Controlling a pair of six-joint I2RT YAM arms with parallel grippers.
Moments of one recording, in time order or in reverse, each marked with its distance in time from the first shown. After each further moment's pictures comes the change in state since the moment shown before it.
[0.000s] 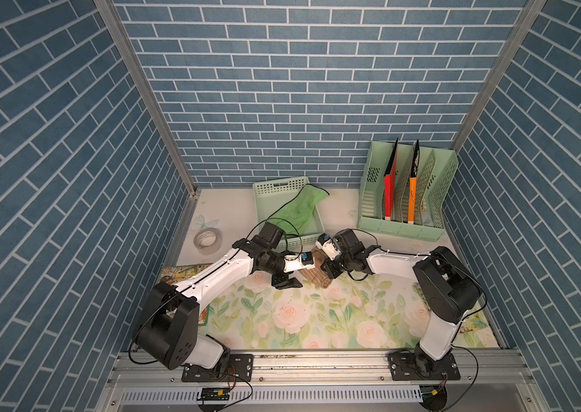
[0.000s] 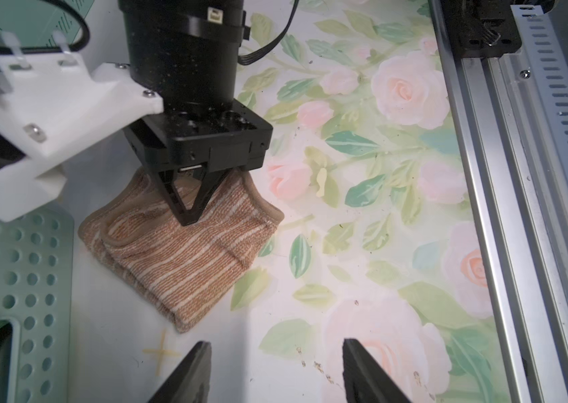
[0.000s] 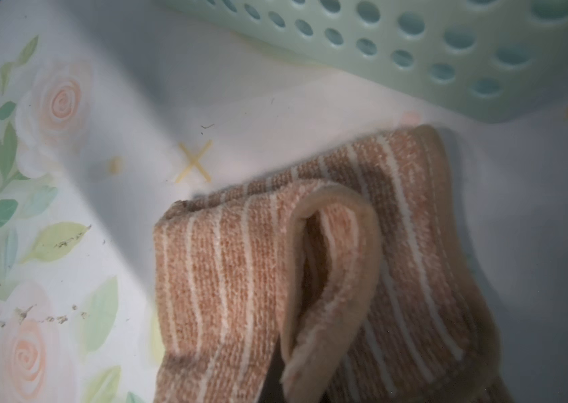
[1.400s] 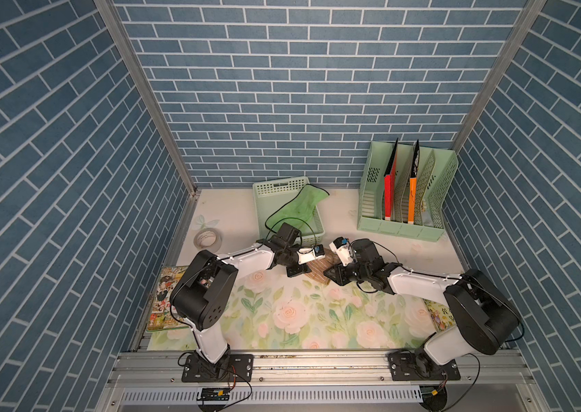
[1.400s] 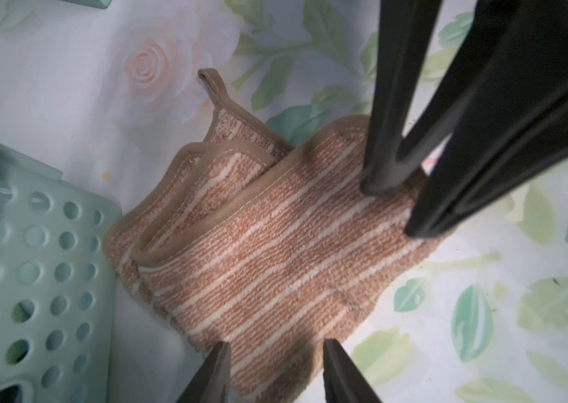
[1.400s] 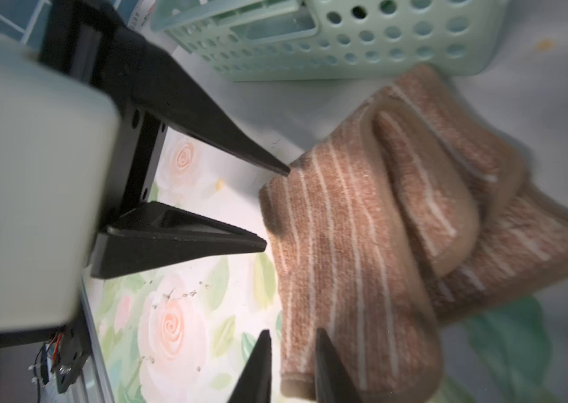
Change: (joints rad) left arm -0.024 0.266 0.056 0.326 -0.185 -0.137; right arm 0.005 -0.280 -0.314 0.287 -0.125 0.333
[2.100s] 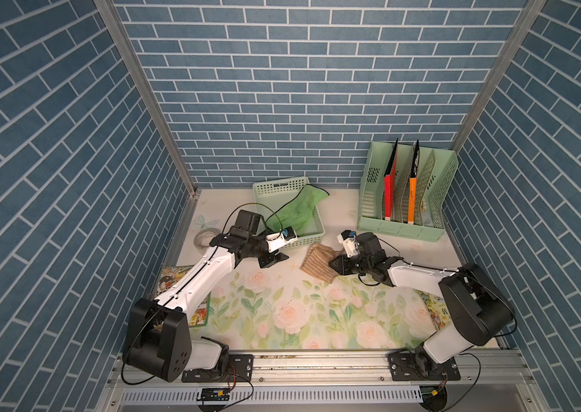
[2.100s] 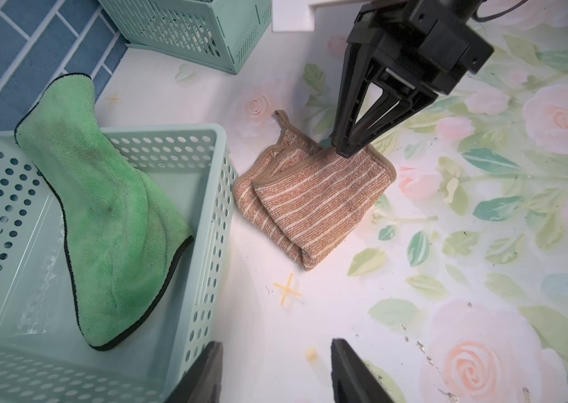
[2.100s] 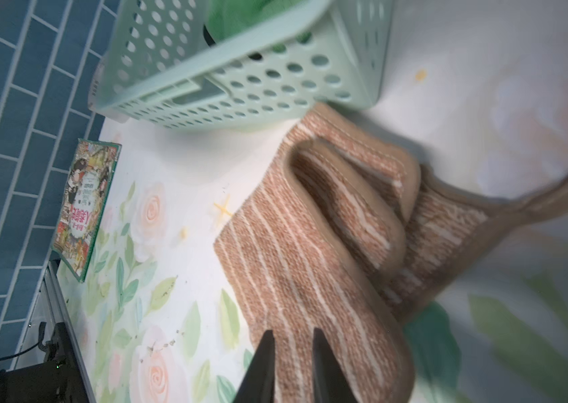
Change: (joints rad) left arm 0.241 -0.381 -0.014 -0.274 0.107 0.059; right arm -0.059 0.017 0.081 -0.042 0.061 0.081
